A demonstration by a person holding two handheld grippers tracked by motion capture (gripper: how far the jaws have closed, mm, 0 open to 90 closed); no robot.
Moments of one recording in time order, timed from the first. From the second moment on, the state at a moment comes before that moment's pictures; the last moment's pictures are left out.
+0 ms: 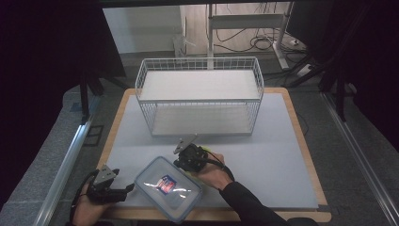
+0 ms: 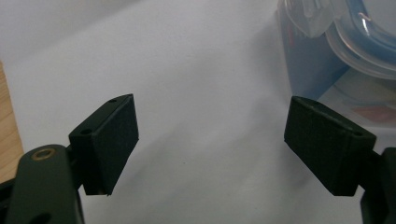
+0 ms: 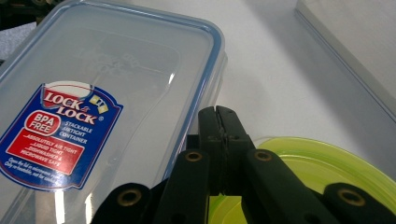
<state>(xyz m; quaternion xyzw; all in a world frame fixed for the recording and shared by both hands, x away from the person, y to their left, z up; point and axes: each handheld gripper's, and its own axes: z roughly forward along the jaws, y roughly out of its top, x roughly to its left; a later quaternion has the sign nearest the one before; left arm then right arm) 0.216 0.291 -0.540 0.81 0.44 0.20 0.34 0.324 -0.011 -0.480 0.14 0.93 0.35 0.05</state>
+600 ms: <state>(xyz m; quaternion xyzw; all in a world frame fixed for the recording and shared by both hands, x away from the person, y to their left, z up) 0.216 0.291 -0.540 0.81 0.44 0.20 0.34 0.332 -0.040 -0.482 0.18 0.93 0.32 0.08</state>
